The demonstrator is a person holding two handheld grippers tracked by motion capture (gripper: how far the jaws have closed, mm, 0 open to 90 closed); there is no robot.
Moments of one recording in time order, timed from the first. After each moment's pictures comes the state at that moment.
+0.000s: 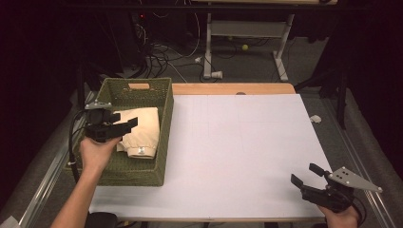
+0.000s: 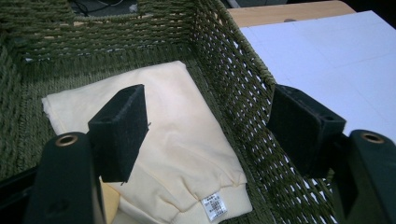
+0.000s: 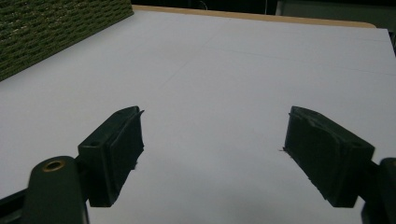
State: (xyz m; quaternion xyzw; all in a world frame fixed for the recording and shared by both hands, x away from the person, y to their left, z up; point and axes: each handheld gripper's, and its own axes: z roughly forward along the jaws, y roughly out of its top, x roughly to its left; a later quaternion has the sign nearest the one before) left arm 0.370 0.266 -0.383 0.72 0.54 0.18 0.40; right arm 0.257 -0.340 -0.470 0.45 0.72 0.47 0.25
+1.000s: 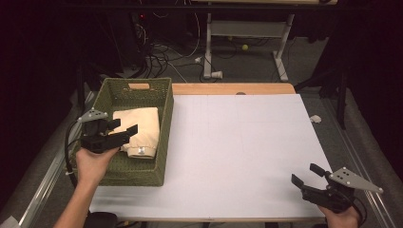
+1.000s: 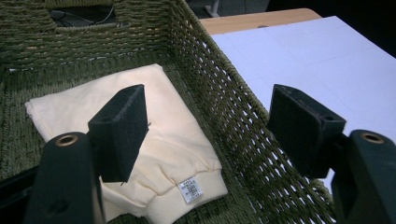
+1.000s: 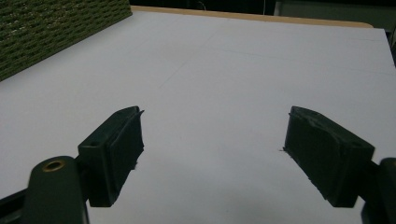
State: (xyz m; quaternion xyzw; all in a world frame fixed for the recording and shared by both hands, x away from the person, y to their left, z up) left arm 0.337 0.266 -0.381 0.72 0.51 0.18 0.43; right arm 0.256 -0.340 -0.470 0.45 0.72 0.47 0.25
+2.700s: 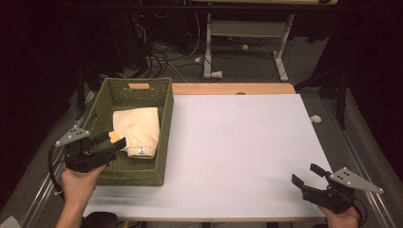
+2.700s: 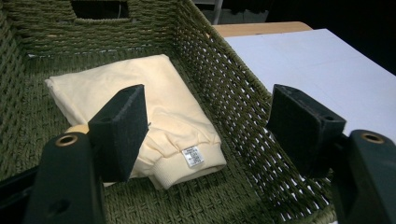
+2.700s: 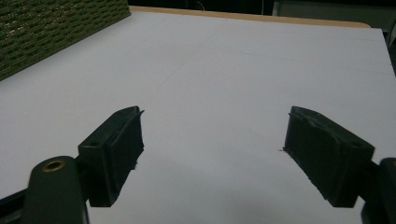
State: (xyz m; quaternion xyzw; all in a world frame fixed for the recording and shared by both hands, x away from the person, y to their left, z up) left arm 0.291 0.291 -0.396 0.70 0.51 0.19 0.46; right arm 0.255 -0.340 -0.470 0.45 0.71 0.47 0.26
